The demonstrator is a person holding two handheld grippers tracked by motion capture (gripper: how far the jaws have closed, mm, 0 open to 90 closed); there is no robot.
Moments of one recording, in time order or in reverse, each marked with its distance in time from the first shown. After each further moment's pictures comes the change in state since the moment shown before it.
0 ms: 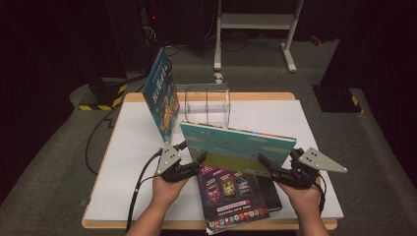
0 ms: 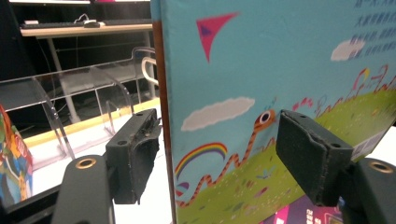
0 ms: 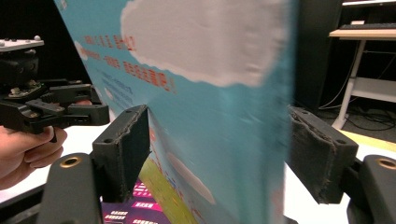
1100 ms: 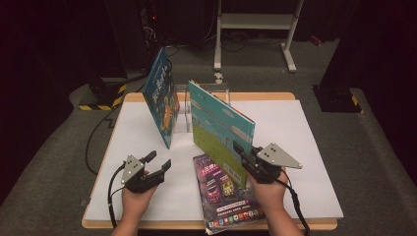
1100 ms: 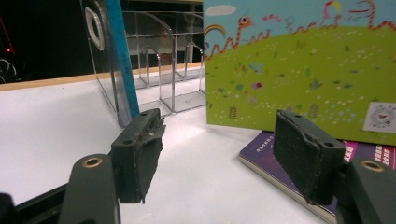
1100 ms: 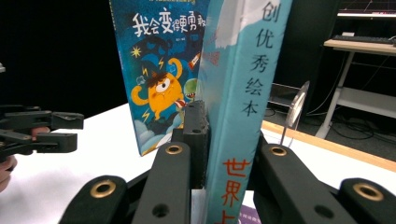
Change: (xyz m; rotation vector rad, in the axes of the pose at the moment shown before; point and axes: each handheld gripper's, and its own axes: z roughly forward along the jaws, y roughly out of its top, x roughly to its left) left arm 0.058 -0.051 -0.068 0.062 0.142 -0.129; right arm 0.058 0.009 0.065 0.004 -0.072 -0.064
